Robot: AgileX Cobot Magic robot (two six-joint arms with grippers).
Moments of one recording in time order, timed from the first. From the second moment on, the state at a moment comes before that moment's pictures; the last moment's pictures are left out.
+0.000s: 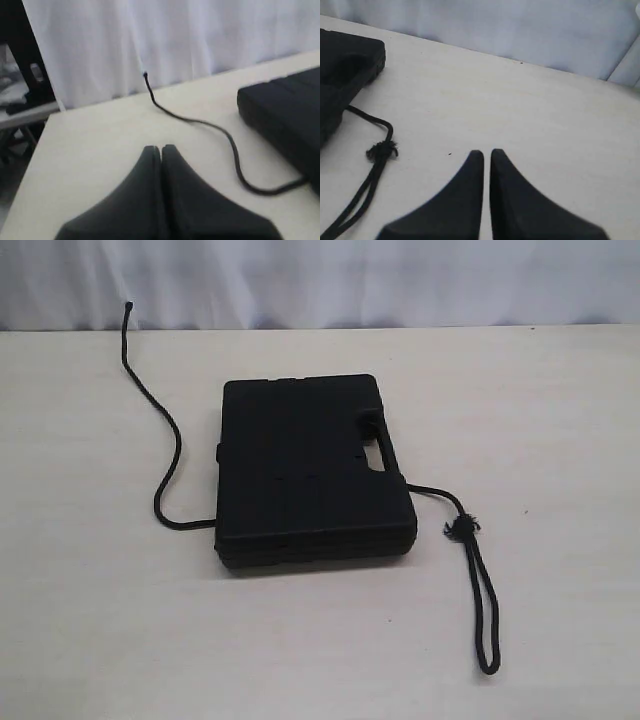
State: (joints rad) left arm 0.05 0.00 0.00 0.07 0.24 0.06; right arm -0.03 0.00 0.00 -0.06 0.34 -0.20
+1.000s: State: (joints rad) left arm 0.05 0.00 0.00 0.07 -0.26 -0.70; right arm -0.03 0.00 0.00 0.50 -0.18 0.46
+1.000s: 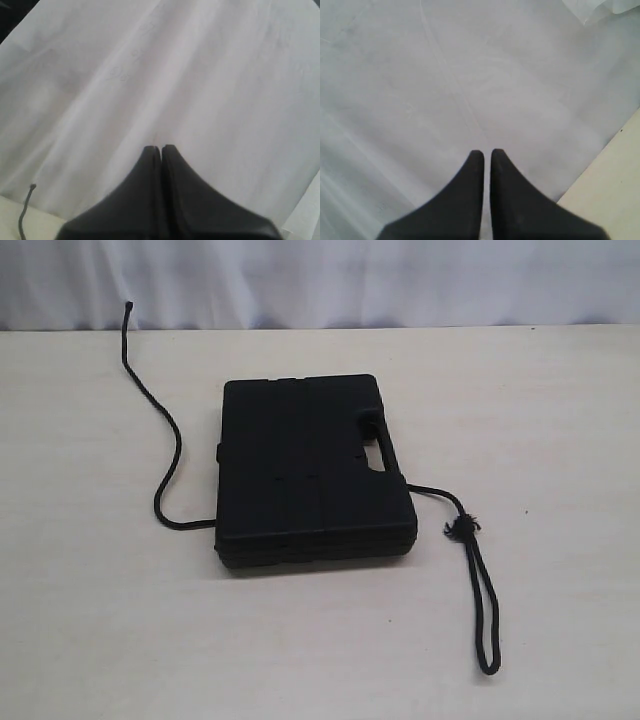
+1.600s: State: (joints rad) left arm -0.09 1.04 -0.91 0.16 0.61 -0.19; right arm -0.03 0.86 -0.70 -0.07 0.61 0.18
